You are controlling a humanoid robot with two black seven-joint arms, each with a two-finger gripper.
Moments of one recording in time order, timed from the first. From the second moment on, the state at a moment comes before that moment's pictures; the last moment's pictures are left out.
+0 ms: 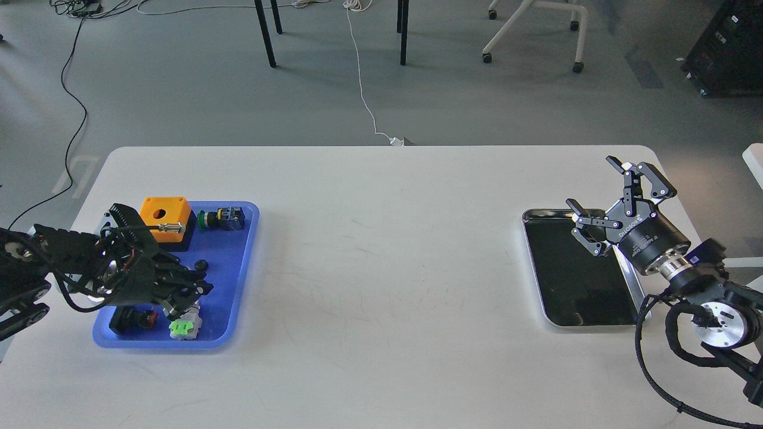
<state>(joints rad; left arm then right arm) -0.74 0.88 -0.24 -1.21 2.18 -0.26 -0.49 0.50 -0.62 0.45 0.93 0.06 0.49 0.49</state>
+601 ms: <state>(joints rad) -0.73 0.85 -0.25 -1.16 2.18 -0.26 -0.49 0.50 -0.62 0.45 0.94 0.06 0.49 0.49</state>
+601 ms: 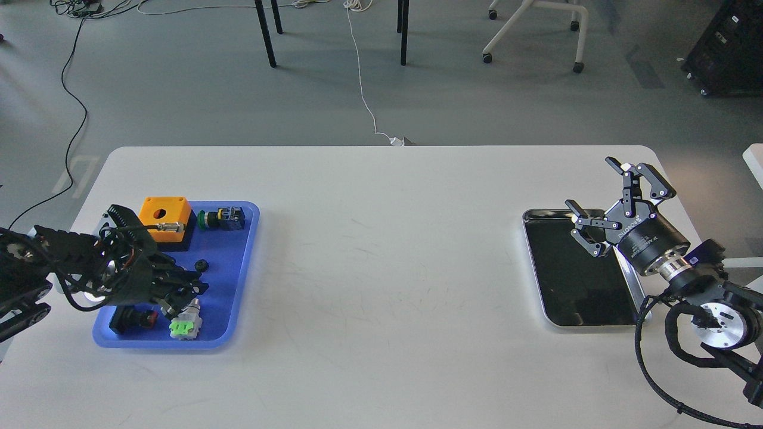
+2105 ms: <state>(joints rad) -0.75 0.85 -0.51 -1.29 1.45 -0.33 -0.49 0.50 -0.62 0.46 0.94 0.06 0.49 0.49</state>
